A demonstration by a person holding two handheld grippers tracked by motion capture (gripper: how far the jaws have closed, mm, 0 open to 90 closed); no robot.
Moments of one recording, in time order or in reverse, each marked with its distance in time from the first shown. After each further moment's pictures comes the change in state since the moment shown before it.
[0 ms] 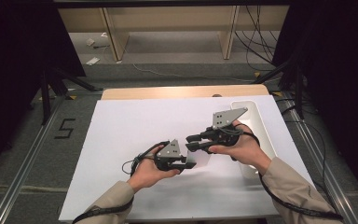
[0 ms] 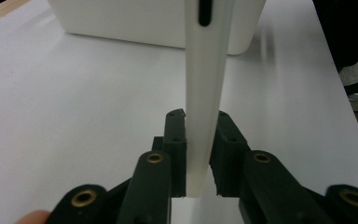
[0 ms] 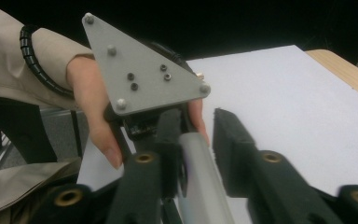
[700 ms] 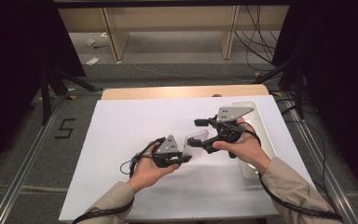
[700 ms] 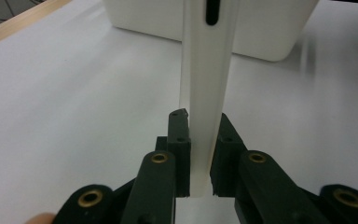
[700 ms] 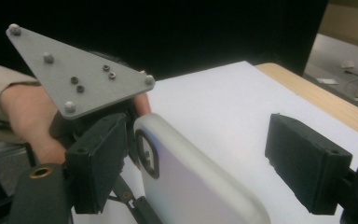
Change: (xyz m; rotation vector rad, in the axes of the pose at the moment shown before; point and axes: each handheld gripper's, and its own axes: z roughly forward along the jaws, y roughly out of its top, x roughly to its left) left arm 0.001 0.008 -0.010 0.007 0.166 -0.100; right arm -0.012 -0.007 -0.003 -0.114 -0.167 0.067
